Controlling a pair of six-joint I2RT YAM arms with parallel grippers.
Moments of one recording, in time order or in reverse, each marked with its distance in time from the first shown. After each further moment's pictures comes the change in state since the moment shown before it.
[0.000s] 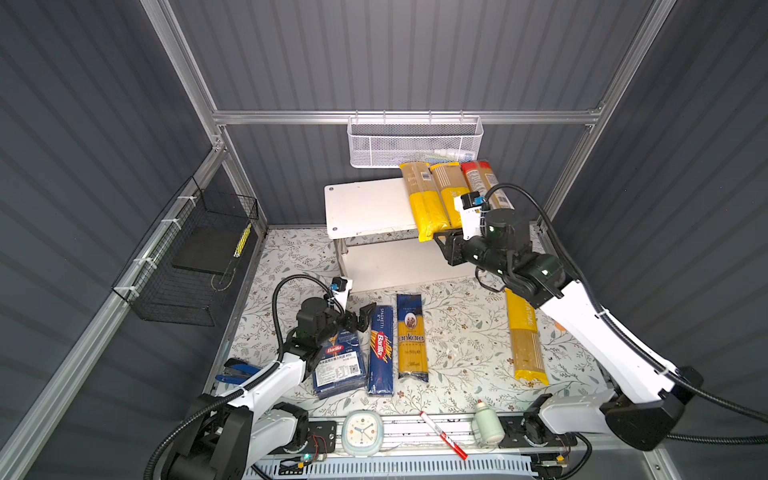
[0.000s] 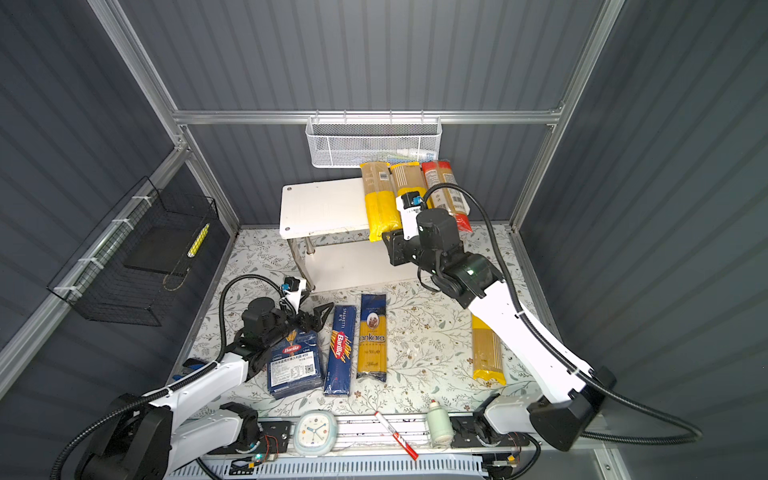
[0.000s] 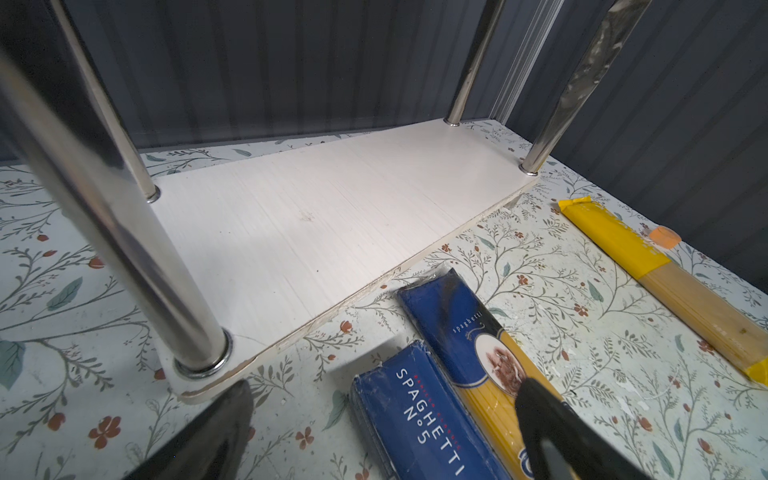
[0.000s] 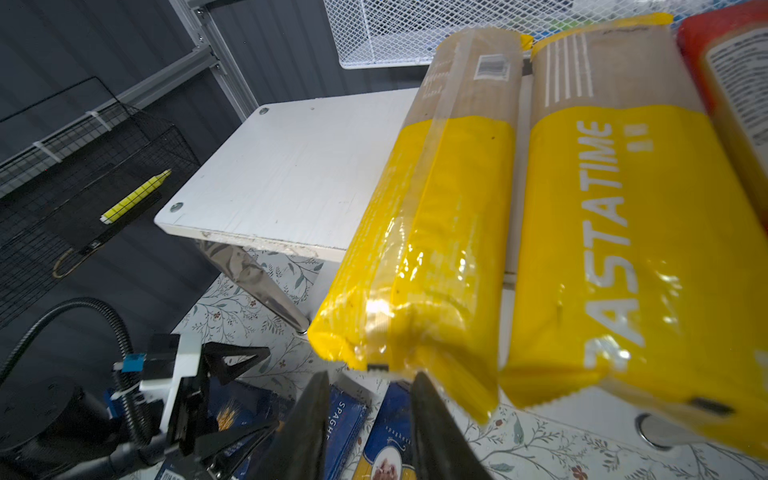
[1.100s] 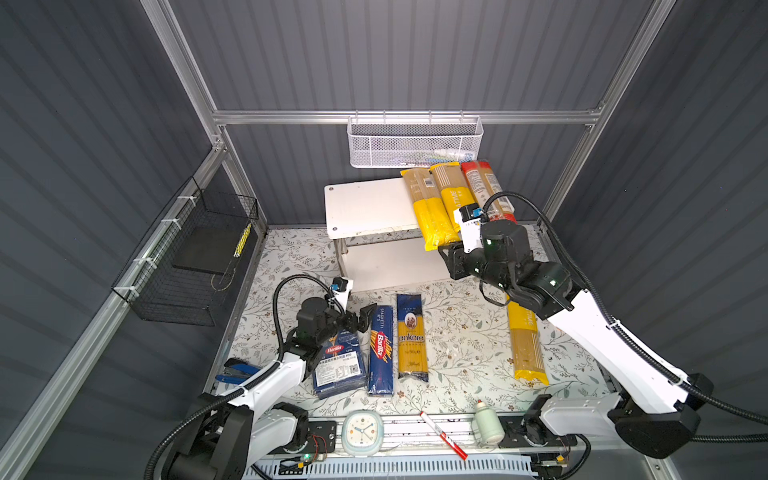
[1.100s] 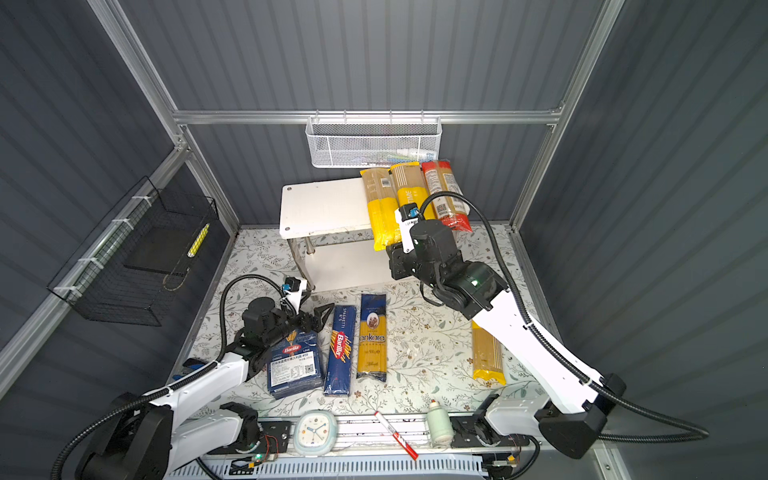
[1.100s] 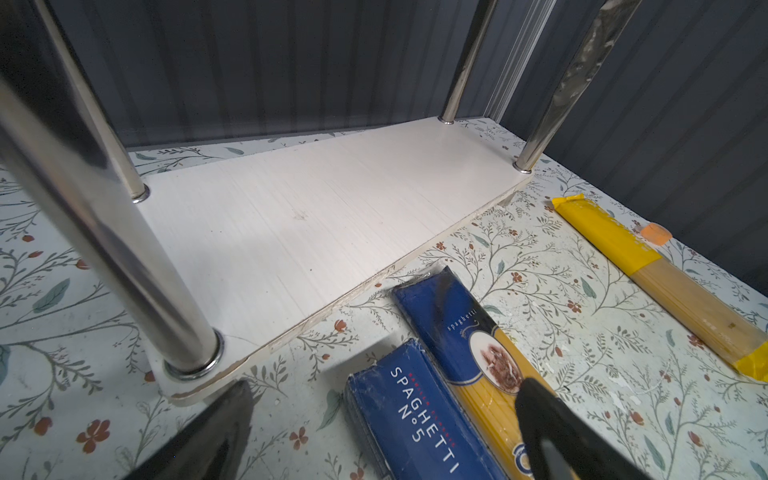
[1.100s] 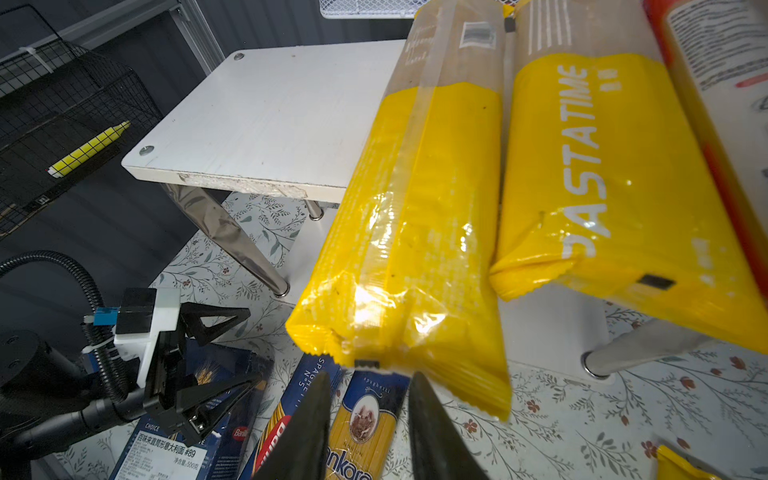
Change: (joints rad) left arm 0.000 0.010 0.001 0.003 0.015 0.000; right arm 0.082 0.023 0.040 -0.133 0.169 0.002
